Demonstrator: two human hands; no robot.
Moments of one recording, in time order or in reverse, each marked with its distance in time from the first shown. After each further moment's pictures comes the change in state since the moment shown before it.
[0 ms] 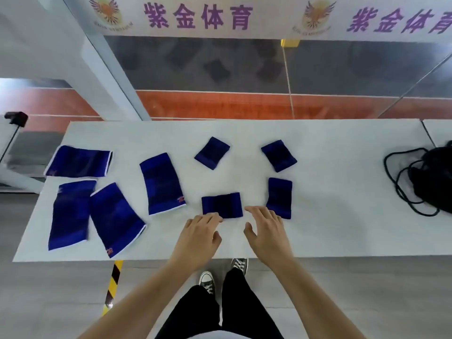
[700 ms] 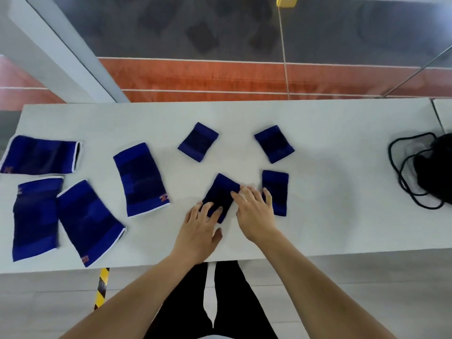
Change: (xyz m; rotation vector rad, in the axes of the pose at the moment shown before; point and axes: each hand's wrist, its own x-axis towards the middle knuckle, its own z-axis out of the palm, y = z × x) left_hand 0.052 -0.018 0.061 0.164 -0.102 0.013; right_hand 0.075 0.030 0.035 -0.380 -0.218 -0.018
